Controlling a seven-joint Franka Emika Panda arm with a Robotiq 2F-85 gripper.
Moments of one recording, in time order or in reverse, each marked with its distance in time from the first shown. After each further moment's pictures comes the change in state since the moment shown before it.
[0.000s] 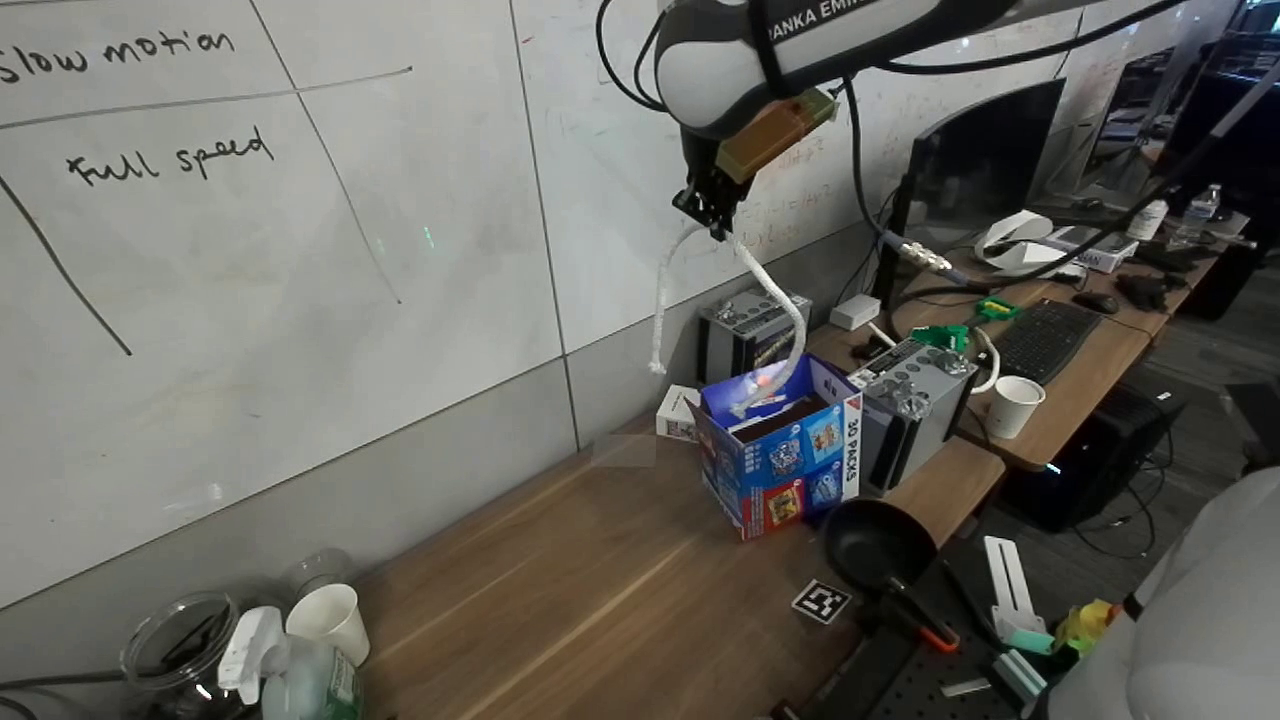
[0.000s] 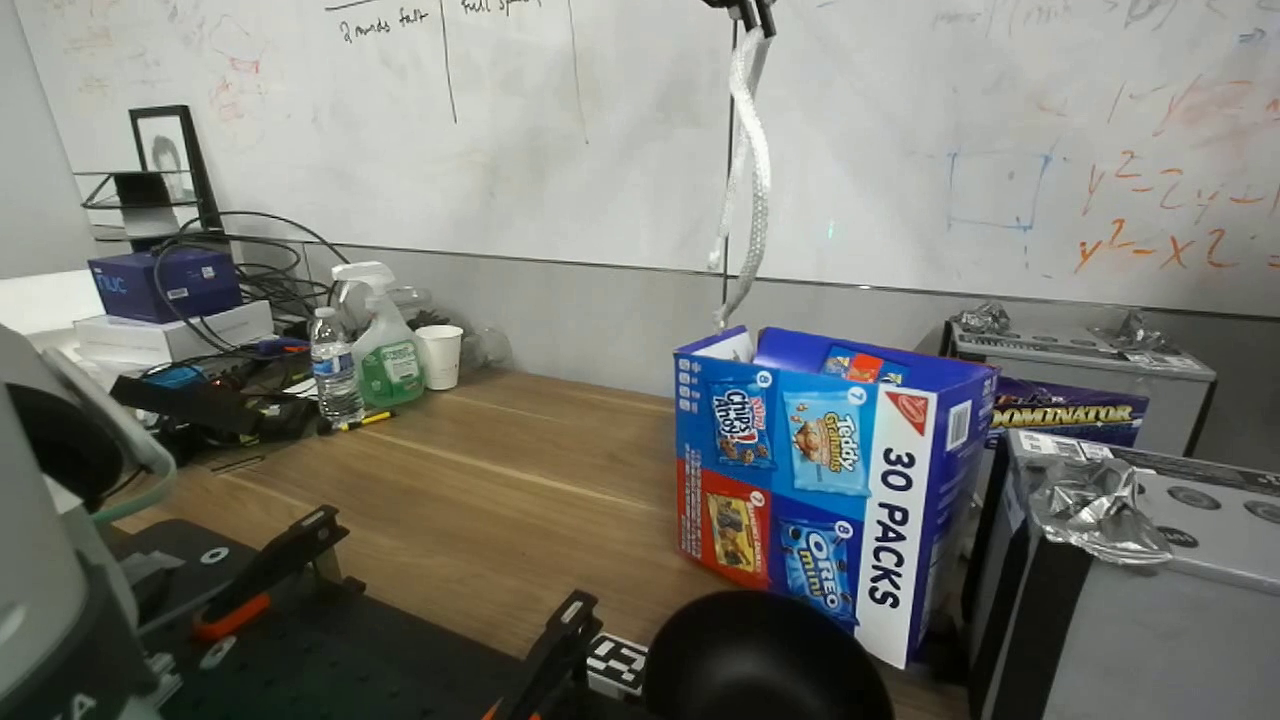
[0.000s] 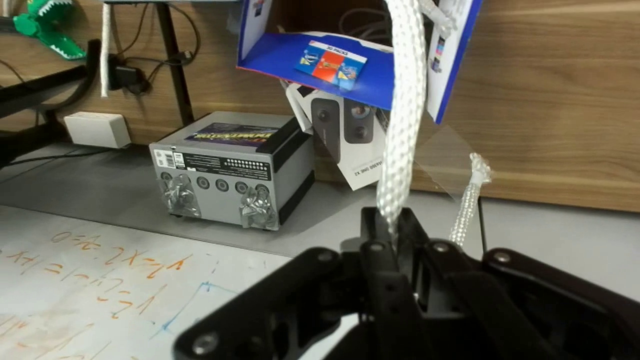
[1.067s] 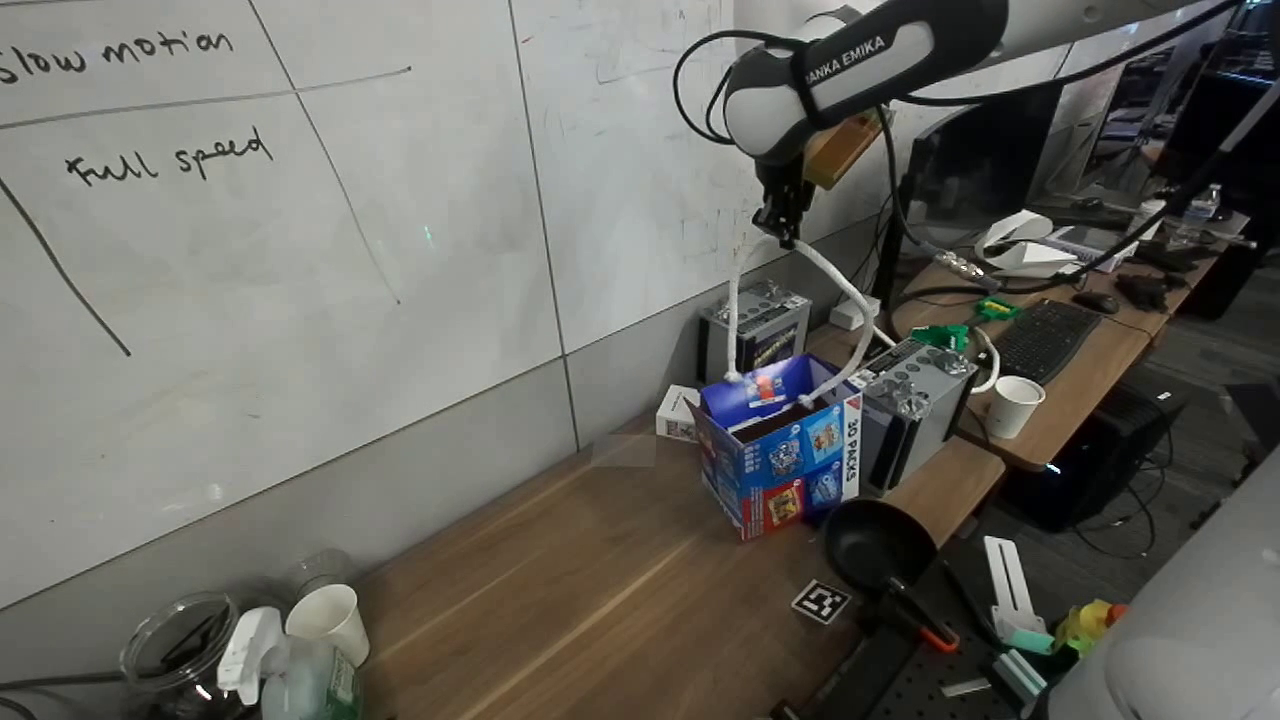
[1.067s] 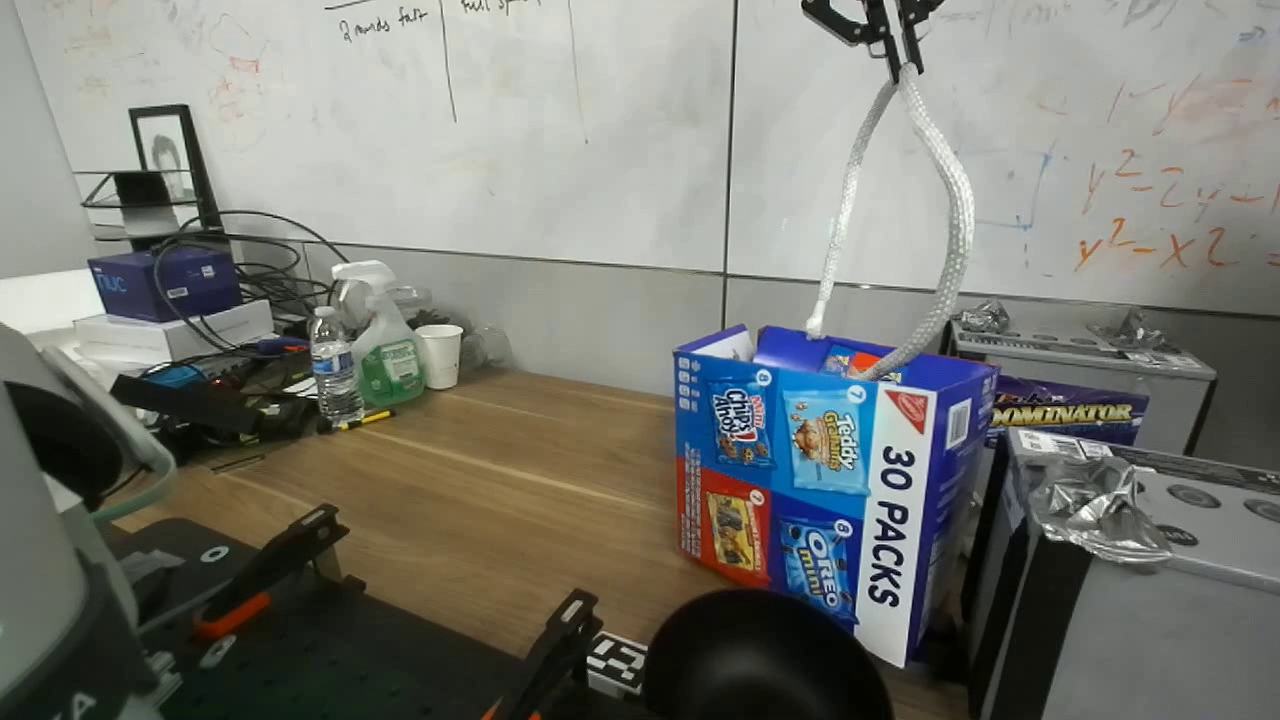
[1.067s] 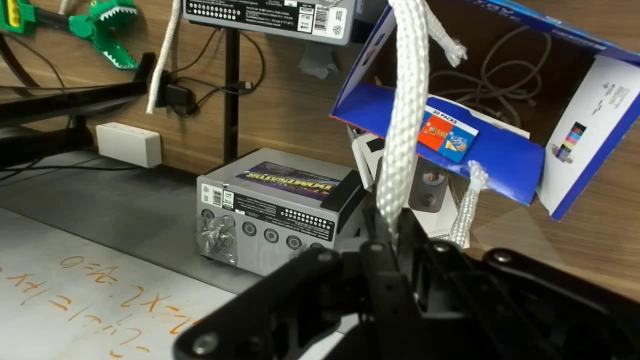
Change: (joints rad) arm -0.115 0.082 -0.100 -0.010 -0.025 0.067 -0.322
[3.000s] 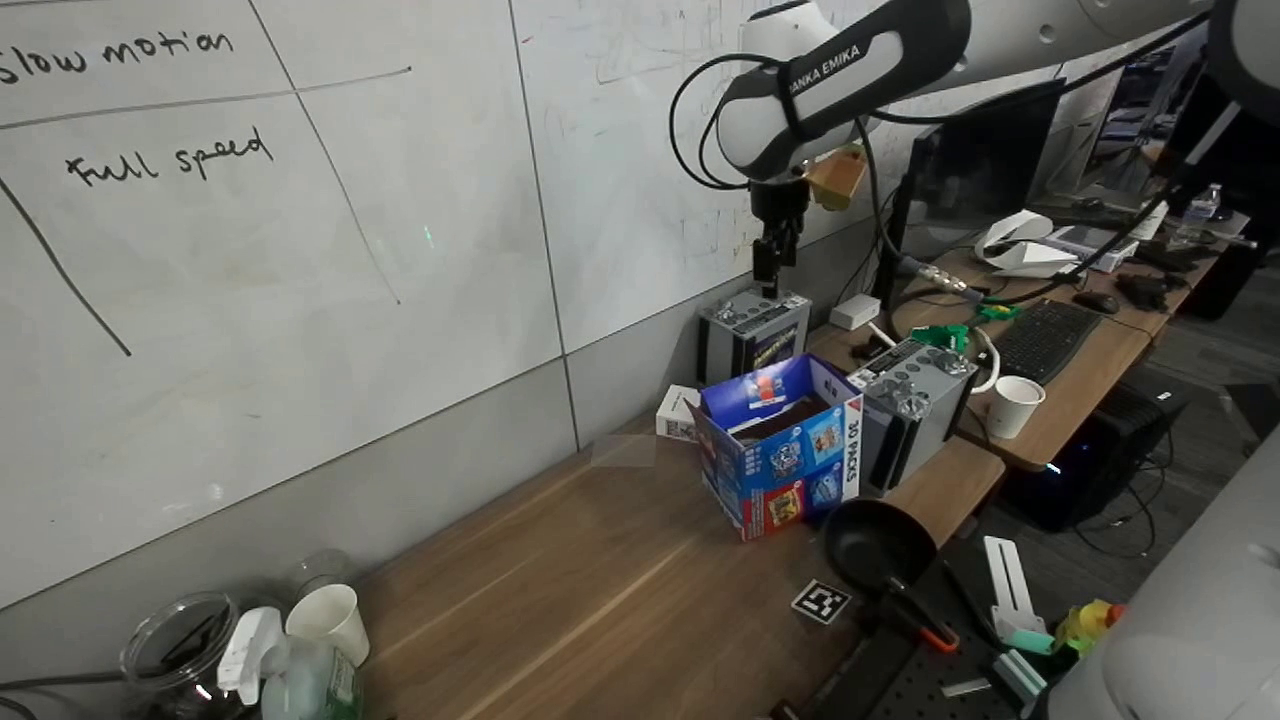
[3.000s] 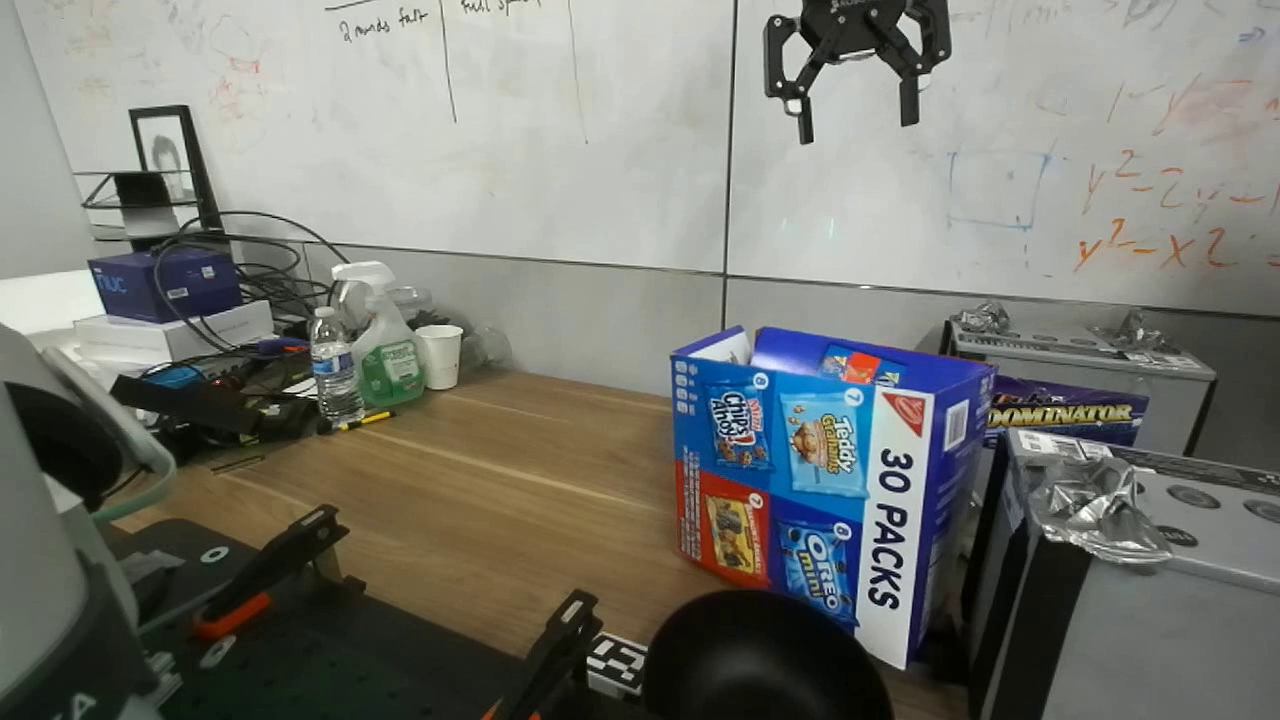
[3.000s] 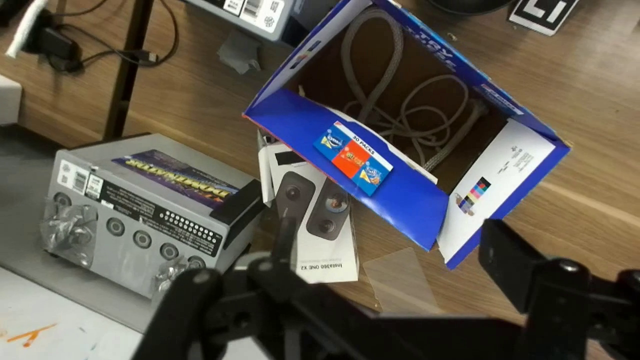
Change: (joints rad) arm -0.013 0.048 -0.004 -0.027 0.190 -0.028 -0.344
